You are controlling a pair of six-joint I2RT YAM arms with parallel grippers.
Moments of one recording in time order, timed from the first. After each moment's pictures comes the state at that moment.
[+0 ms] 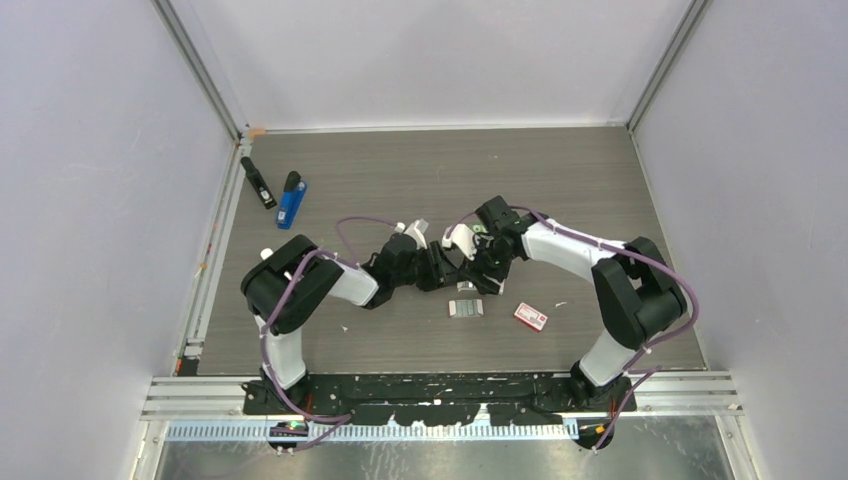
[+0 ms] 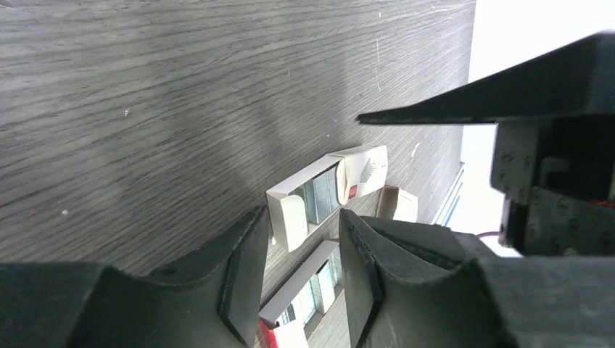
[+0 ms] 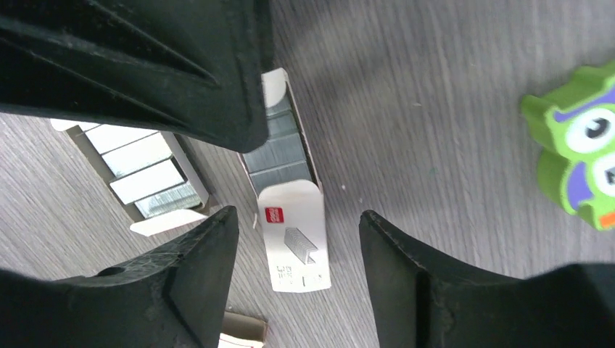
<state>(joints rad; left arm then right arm) -0.75 1.88 0.69 0.71 0.29 -1.04 0.55 1.67 1.00 -0.58 -0.27 -0.65</state>
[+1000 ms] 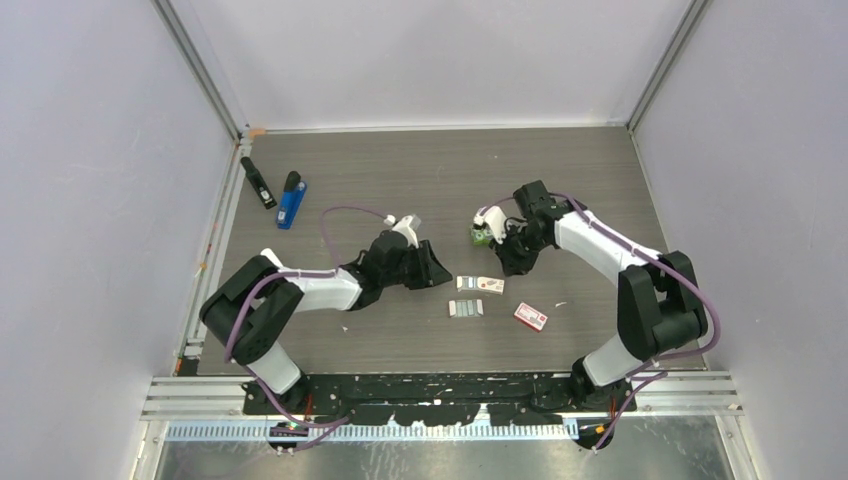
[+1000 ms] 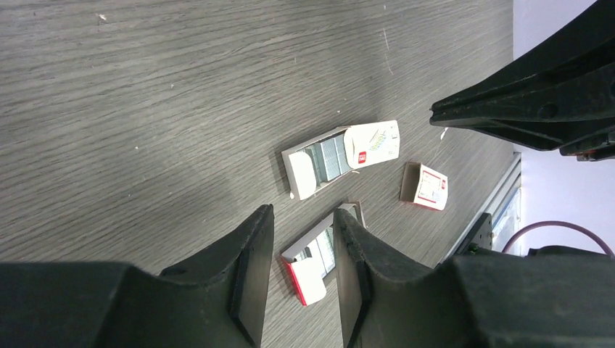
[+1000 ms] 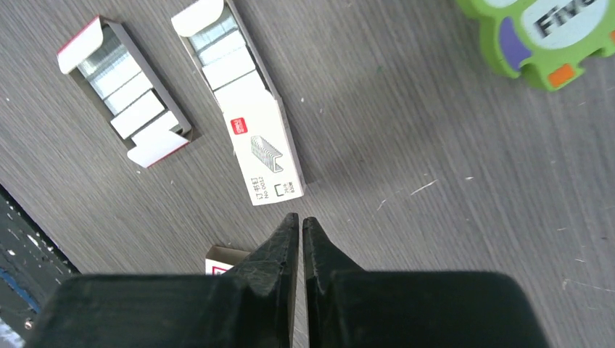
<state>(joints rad) -0.75 1.61 0.65 0.43 0.19 -0.83 0.34 1.54 1.02 -0.72 -0.39 -0.64</state>
